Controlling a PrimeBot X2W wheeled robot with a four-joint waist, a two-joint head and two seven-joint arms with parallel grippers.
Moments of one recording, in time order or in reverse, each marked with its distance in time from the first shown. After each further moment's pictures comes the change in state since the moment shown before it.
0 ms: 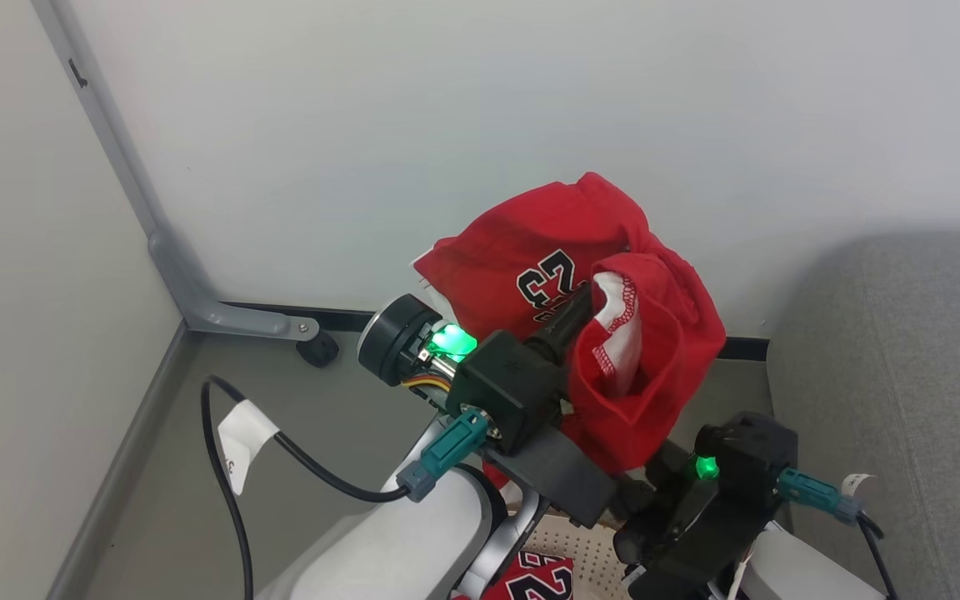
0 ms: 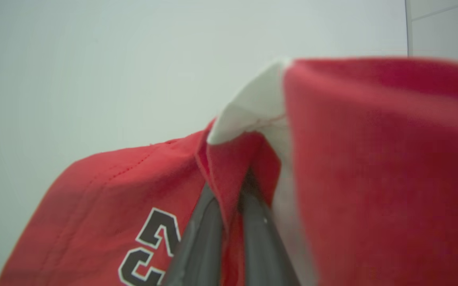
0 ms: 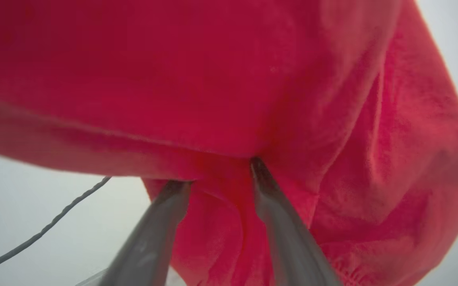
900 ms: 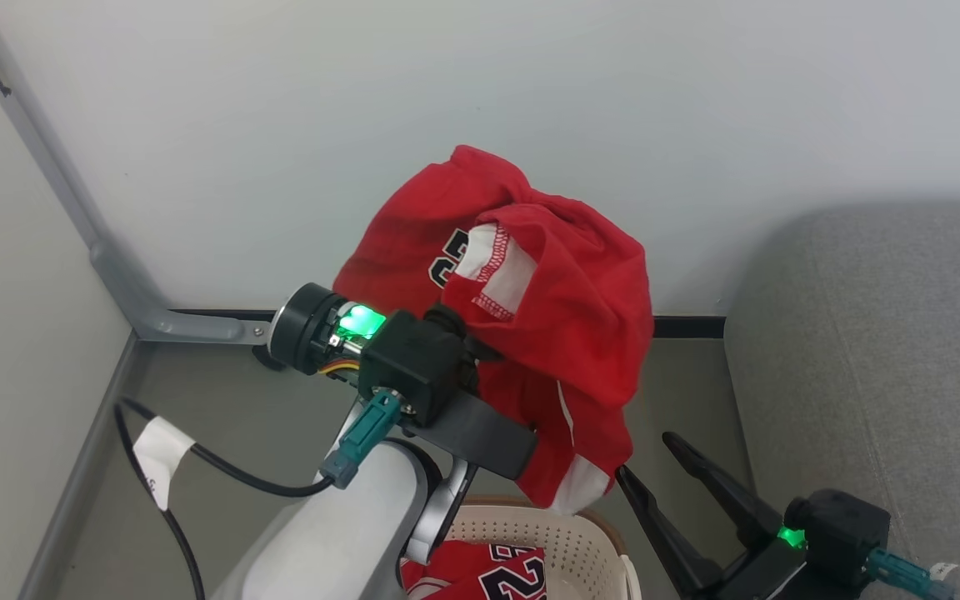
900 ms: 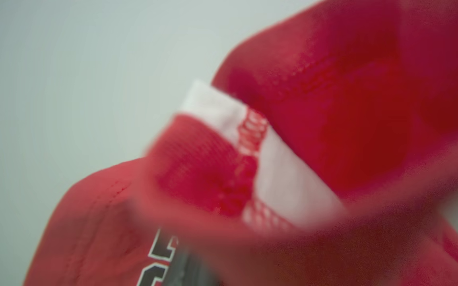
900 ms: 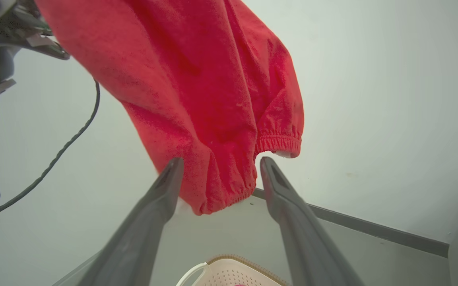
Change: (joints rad) left arm 0.054 -0.001 0.184 0.044 0.118 -0.011 -0.064; right arm 0.256 -0.079 -0.156 -0.135 -0.028 0.000 0.000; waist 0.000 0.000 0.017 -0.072
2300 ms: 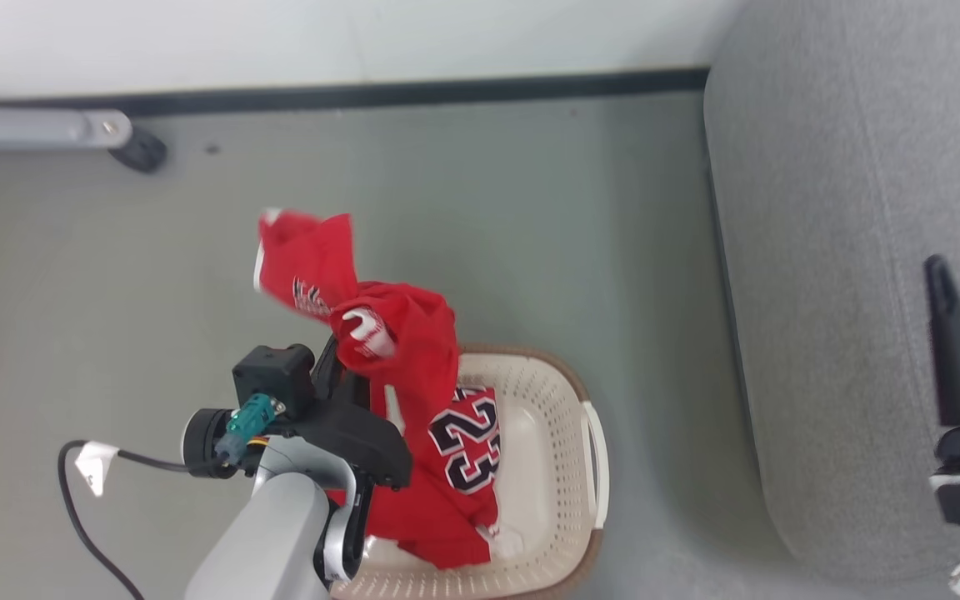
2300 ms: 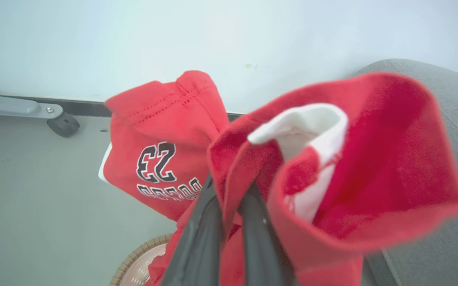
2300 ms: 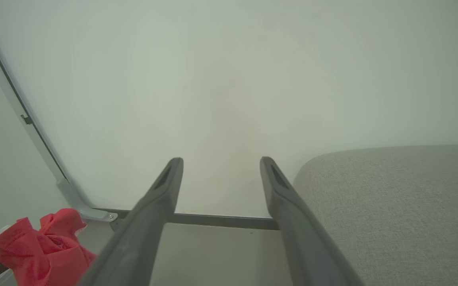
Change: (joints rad) left arm 0.041 -0.003 0.141 0.476 -0.274 0.011 -0.079; right arm 0.016 -0.125 -0.523 -0.207 0.046 0.000 0.000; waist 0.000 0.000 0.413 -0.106
